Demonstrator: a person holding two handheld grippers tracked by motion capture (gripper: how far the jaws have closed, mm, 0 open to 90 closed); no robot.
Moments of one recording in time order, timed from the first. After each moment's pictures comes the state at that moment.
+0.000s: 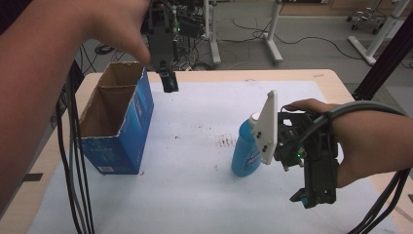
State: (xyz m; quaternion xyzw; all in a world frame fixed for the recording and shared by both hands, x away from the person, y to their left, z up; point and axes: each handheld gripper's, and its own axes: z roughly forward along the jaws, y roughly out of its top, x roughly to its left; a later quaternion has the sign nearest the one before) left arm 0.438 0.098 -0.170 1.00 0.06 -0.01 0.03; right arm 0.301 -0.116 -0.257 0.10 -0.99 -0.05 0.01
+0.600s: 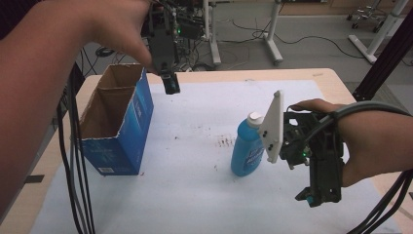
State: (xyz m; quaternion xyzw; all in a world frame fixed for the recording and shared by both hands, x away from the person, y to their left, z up) left arm 0.435 0.092 -0.171 1.00 0.07 -0.02 0.04; right arm 0.301 -0.132 -0.261 0.09 -0.99 -0.05 0.00
